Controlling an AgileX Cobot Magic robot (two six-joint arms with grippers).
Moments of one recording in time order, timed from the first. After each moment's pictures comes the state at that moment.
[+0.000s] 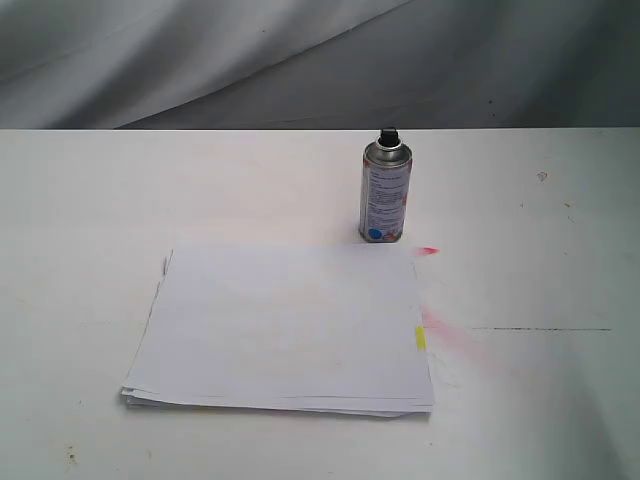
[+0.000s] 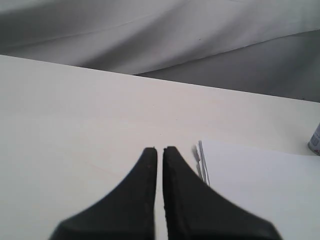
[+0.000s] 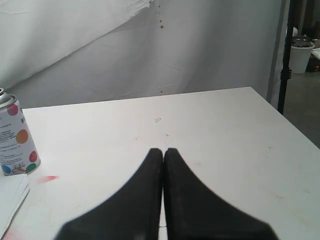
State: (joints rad) left arm -0.17 0.02 0.00 0.36 0.30 -0.54; right arm -0.11 0.25 0.00 0.23 -0.01 -0.18
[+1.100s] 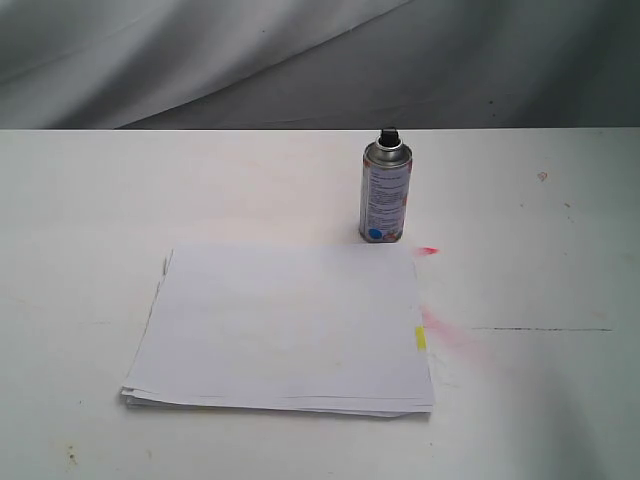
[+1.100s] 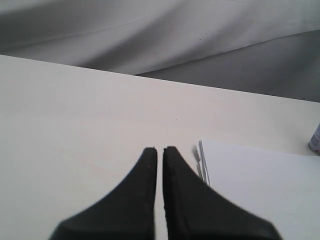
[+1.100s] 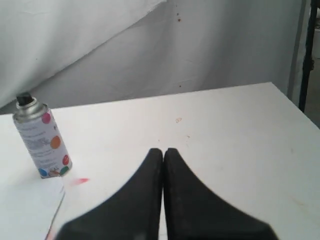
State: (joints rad) left arm -0.17 0.02 0.00 0.36 0.30 -0.54; right arm -0.11 0.25 -0.18 0.28 0.23 -0.18
